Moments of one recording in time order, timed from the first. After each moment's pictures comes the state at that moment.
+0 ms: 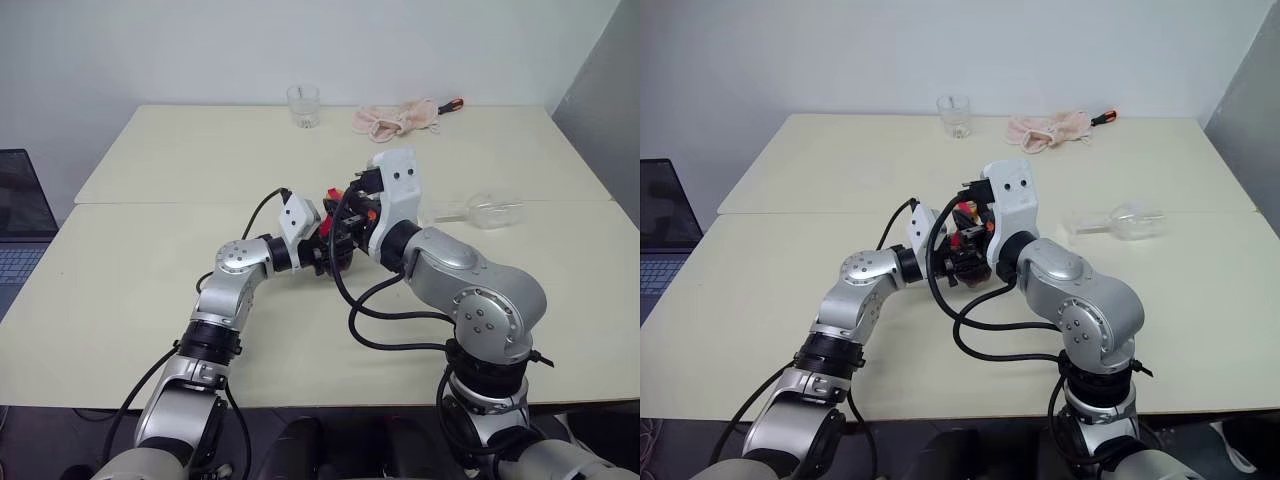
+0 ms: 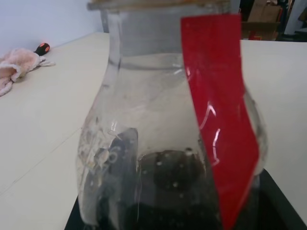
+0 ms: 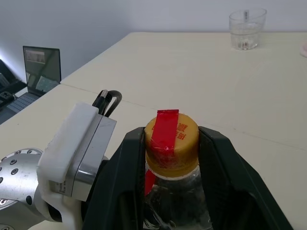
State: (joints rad) left arm -0.63 0.31 -0.11 0.31 -0.23 0.10 -0.95; right arm -0.69 0.07 0.04 -0.56 0.41 1.26 0.00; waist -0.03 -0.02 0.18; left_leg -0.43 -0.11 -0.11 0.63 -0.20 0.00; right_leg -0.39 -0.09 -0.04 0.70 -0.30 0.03
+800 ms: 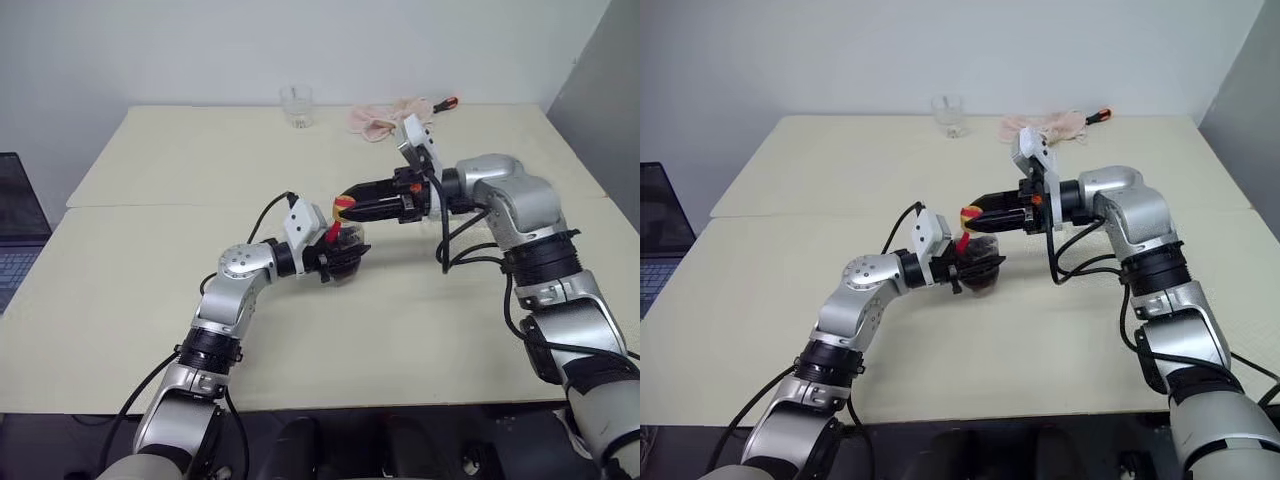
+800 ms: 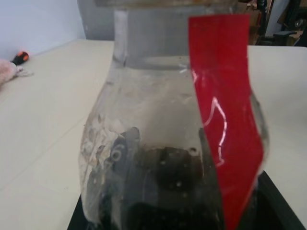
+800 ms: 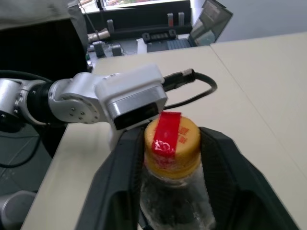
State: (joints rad) left arm -0.59 0.32 -0.13 0.19 -0.25 0.14 -0.95; right arm -1.02 -0.47 0.16 0.22 0.43 0.64 1.30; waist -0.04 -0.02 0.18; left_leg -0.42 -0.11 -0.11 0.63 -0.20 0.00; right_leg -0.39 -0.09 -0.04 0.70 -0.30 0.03
